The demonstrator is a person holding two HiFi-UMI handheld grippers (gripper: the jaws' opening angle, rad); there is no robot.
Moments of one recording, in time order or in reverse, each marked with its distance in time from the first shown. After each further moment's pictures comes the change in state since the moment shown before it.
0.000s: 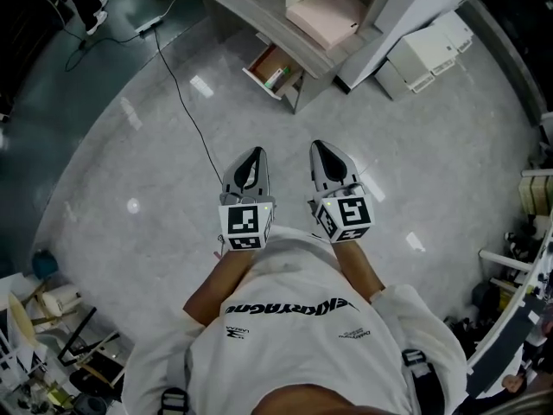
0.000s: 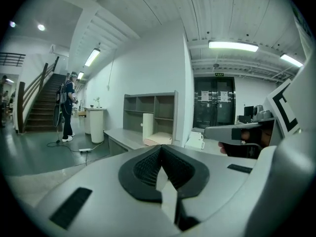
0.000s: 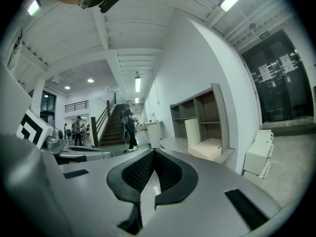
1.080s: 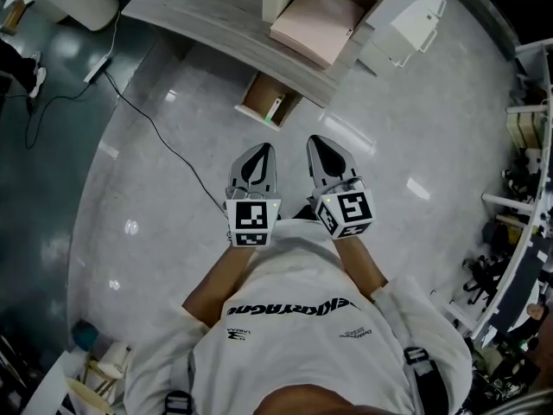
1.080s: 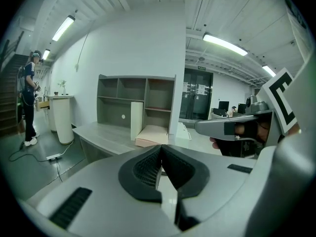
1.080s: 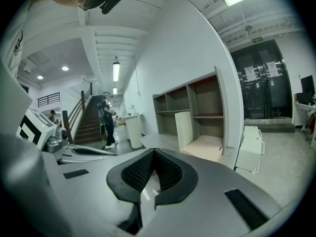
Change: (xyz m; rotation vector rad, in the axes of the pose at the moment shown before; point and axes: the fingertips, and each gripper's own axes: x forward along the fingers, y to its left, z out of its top) left arm 0.231 0.136 0.025 0.077 0.140 -0.376; right arm 0.251 -0.045 0.024 0.055 0.093 -0.257
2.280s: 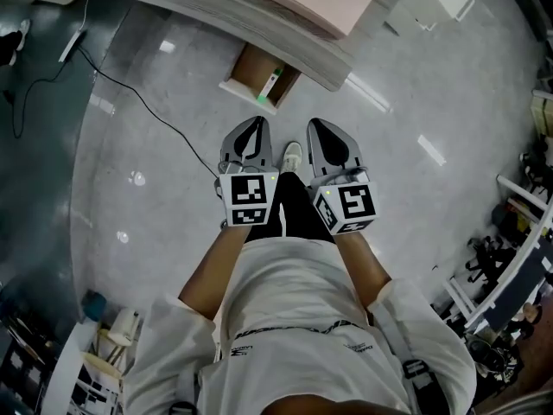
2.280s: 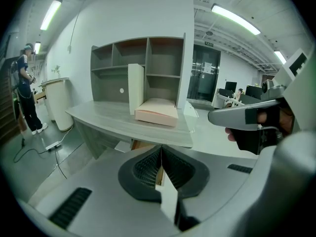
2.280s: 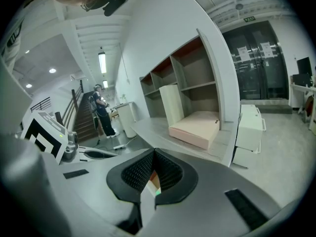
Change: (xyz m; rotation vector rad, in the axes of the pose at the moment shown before) left arm 0.150 0.028 -0.115 0.003 0.237 0.024; right arm 0.093 -0.089 -0.109 0.108 0.128 -0.020
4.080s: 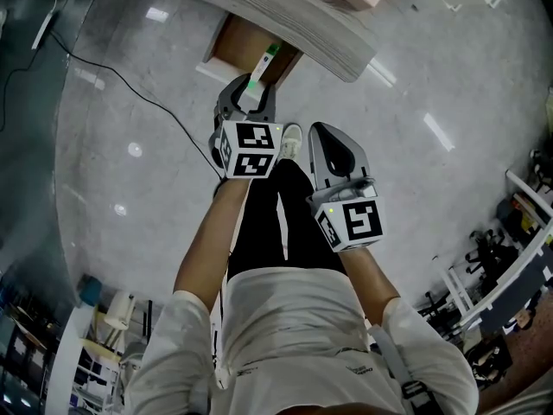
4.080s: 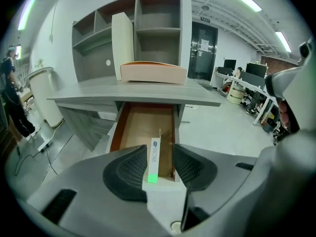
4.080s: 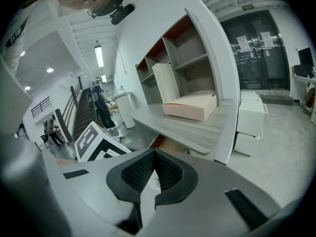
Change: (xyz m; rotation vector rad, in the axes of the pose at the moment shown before) left arm 0.162 0.011 -0.137 0.059 0.208 -0.014; right arm 0.040 -0.042 -0.111 0.019 0.084 0.027
